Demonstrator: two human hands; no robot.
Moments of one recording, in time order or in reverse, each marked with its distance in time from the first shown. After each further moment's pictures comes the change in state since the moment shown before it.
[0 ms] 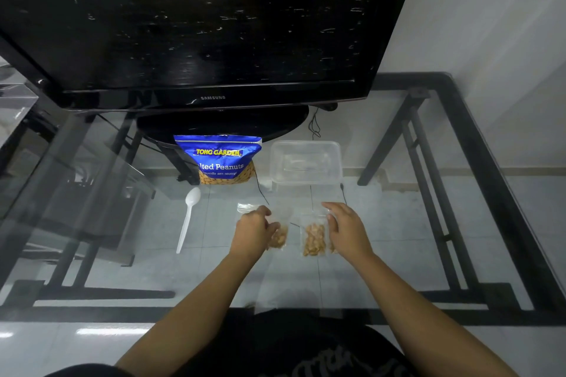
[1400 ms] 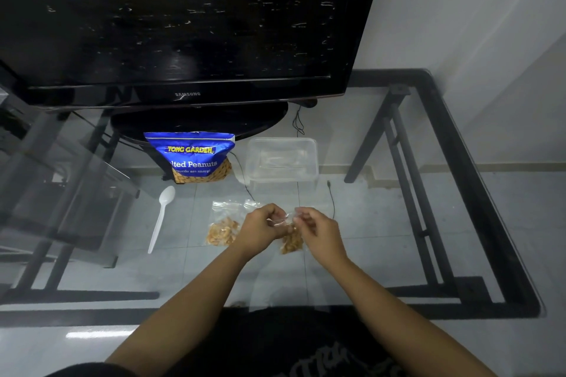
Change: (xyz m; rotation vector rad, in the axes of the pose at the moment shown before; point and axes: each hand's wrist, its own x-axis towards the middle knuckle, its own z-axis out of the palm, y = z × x) left_hand 0.001 0.039 0.034 -0.535 -0.233 0.007; right_hand -0.016 0.000 -0.003 0.400 0.016 0.077
